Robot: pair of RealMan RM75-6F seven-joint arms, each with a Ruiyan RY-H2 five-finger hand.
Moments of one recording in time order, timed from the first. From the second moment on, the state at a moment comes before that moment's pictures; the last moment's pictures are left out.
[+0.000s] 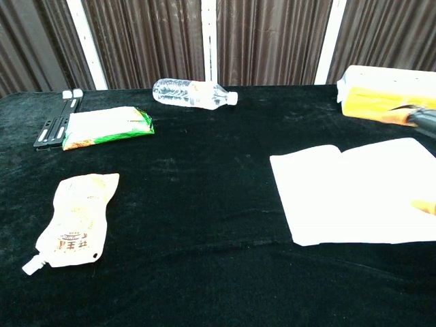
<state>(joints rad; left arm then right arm) -0.07 -1.27 -0.11 -1.54 1.45 1.57 0.06 0.23 -1.46 0.11 -1.73 -1.43 1.31 -0.43</state>
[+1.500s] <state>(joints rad) -0.07 -1.28 -0.12 -1.53 1.44 1.57 0.06 0.33 -1.73 0.11 -1.51 -1.15 1.21 -0.52</state>
